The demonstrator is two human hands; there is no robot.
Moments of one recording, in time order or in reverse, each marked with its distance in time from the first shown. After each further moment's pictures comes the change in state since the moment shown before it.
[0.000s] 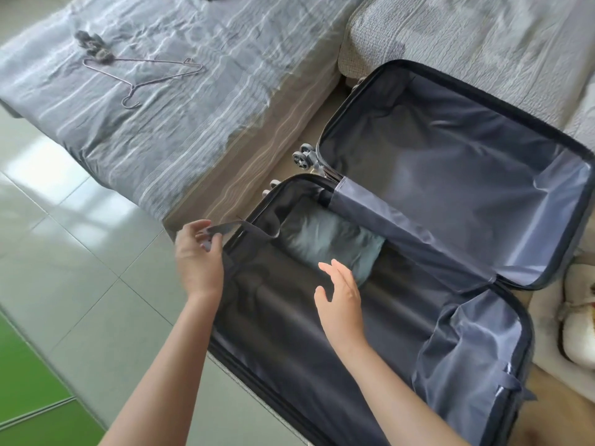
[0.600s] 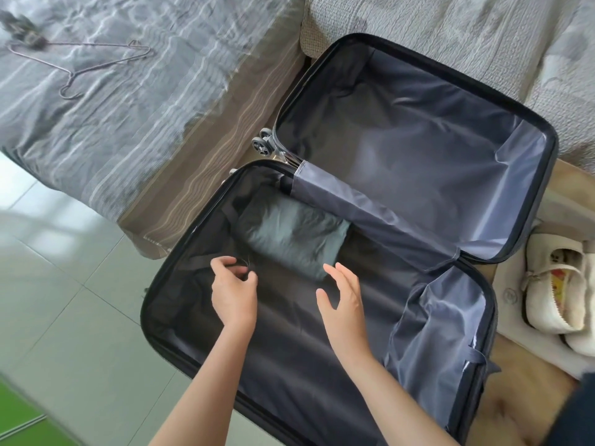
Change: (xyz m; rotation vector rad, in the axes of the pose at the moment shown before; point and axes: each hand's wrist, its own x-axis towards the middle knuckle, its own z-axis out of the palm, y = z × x) left_hand -0.096 -0.007 0.079 0.159 -0.167 -0.201; right_hand -0.015 0.057 -0.031 0.135 0.099 0.047
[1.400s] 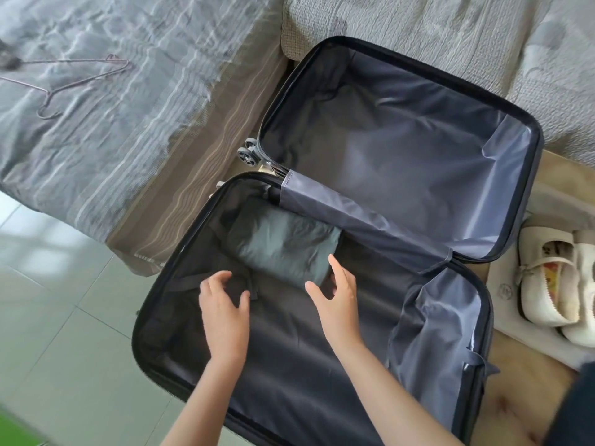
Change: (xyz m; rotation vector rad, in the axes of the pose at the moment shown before) left_hand -0.002 -0.015 -0.009 0.134 -0.088 0.310; right_hand 0.028 -0.010 0.004 0.178 0.024 0.204
